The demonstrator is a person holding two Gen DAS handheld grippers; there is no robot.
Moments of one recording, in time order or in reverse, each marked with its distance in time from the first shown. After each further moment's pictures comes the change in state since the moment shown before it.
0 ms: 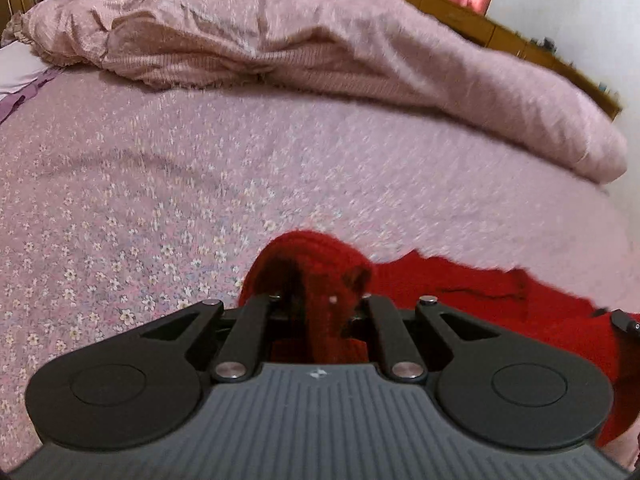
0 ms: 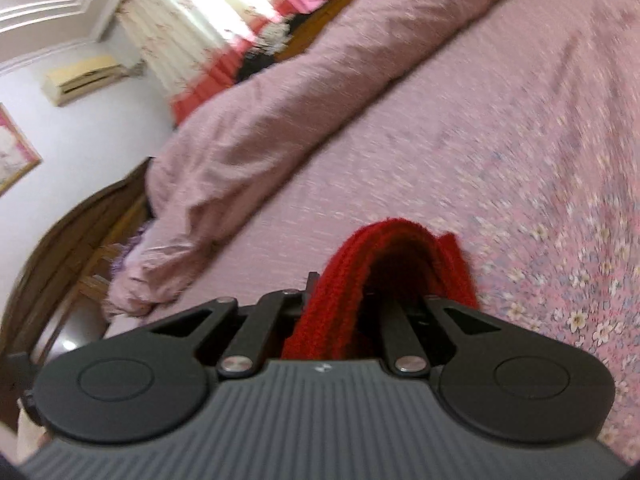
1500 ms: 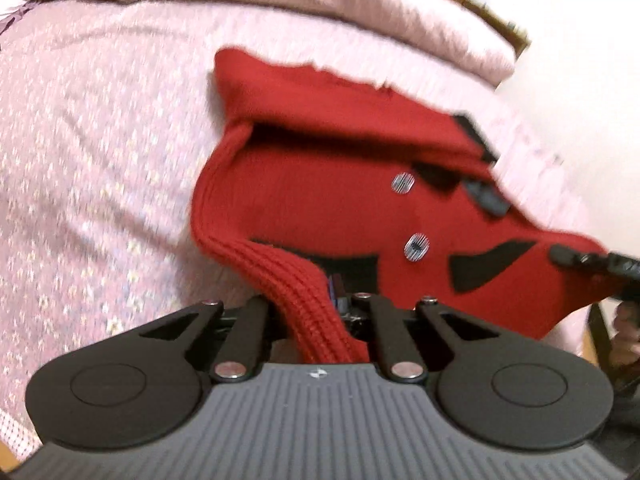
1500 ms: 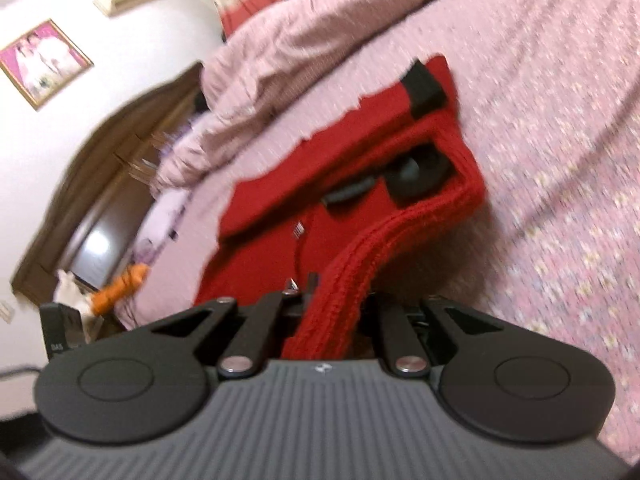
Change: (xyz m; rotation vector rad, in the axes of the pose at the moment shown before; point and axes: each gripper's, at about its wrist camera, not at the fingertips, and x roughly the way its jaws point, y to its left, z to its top) left arm -0.198 0.020 -0.203 0.067 0.141 -0.281; right arm -0.201 0.018 -0.127 -0.113 0.235 0.124
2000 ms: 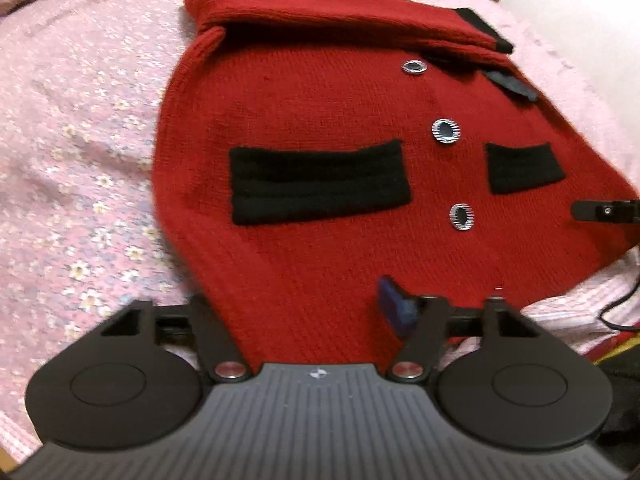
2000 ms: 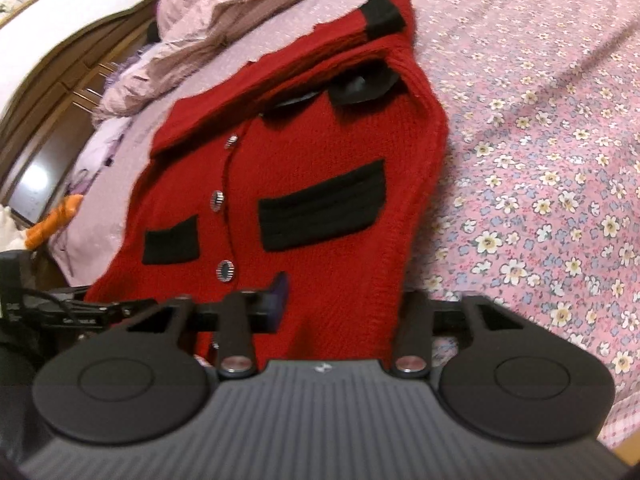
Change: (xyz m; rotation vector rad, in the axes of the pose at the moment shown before) left arm 0.055 -0.010 -0.052 0.183 0.173 0.123; right arm 0.020 -0.008 -0.038 -0.102 0.185 -0.240
